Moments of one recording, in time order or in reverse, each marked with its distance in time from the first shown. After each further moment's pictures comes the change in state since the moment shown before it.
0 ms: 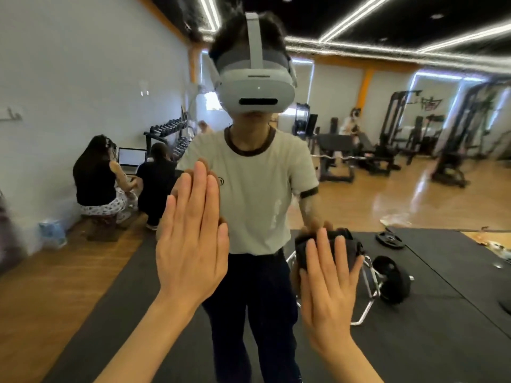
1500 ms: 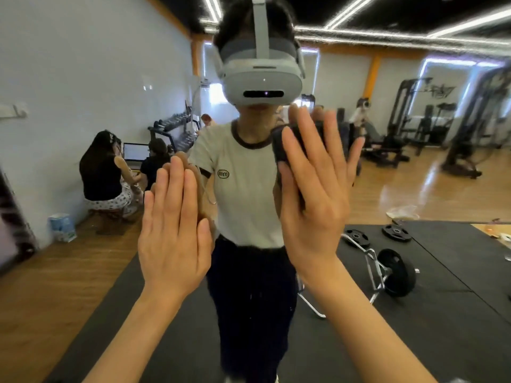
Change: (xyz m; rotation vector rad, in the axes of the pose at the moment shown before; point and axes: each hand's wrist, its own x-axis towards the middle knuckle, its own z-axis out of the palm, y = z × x) left_hand 0.001 0.001 0.004 -0.003 0.054 -0.003; right_hand 0.131 -0.012 -0.001 0.290 0.281 0.041
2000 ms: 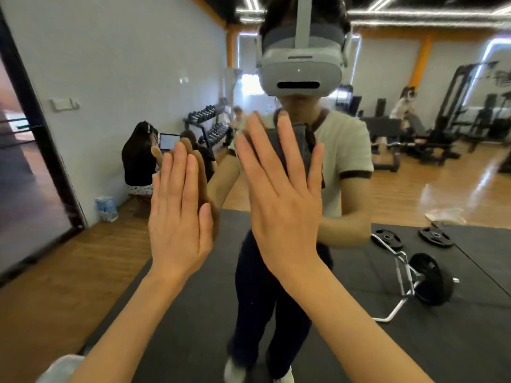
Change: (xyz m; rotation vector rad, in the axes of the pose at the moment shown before) left_hand 0.001 0.006 -0.003 0.006 -0.035 -0.067; right_hand -0.018 -0.013 0.001 -0.144 -0.225 -0.109
